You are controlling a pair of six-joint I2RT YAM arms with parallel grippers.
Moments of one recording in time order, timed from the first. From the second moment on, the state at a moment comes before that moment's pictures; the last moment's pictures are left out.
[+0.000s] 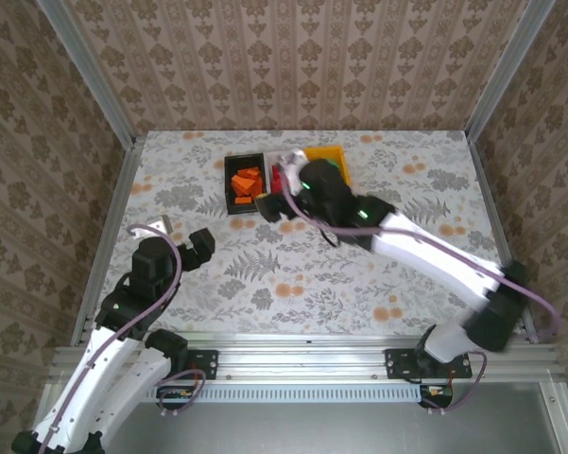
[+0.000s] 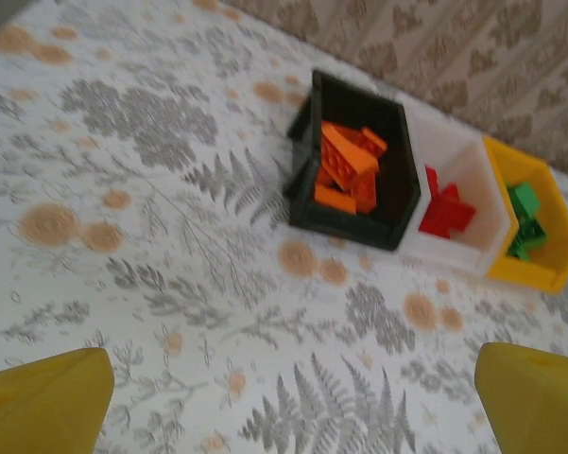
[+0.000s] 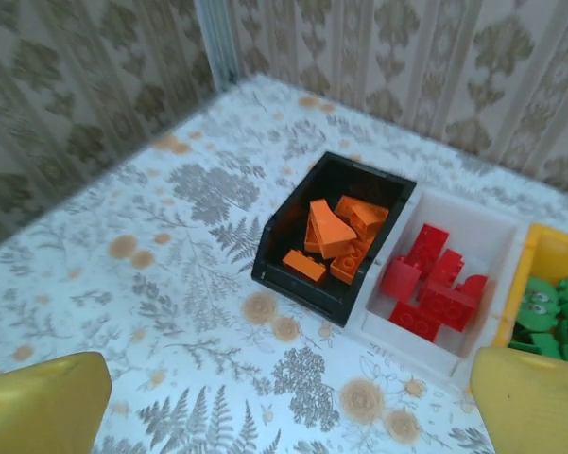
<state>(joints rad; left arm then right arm) -0.47 0.51 0.65 -0.61 -0.28 -0.62 0.84 1.39 1.31 -0.32 0.21 0.14</state>
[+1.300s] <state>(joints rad) 0.00 1.29 0.27 0.67 -0.10 0.11 0.07 1.31 0.33 0.68 0.19 -0.05</state>
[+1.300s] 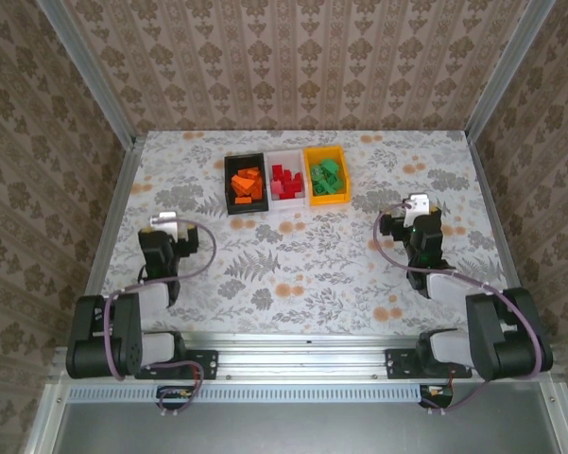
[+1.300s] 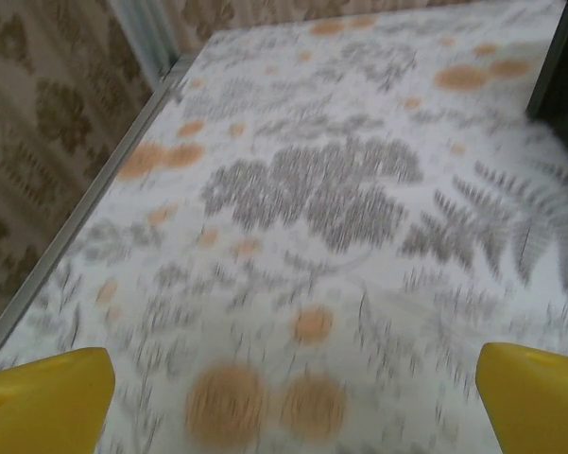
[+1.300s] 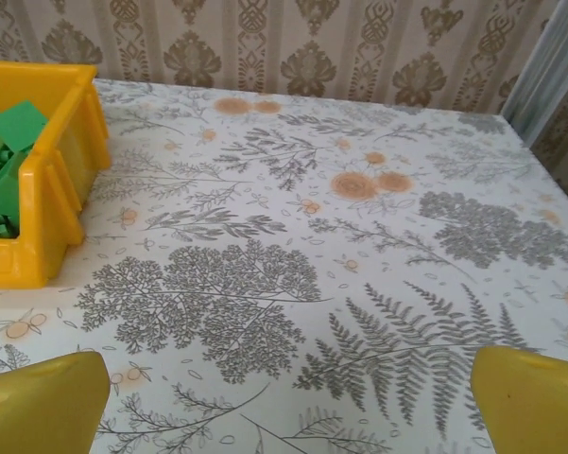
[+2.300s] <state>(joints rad) -0.02 1.55 0.39 0.77 -0.02 0.07 0.01 1.54 0.40 0.78 0.07 0.01</state>
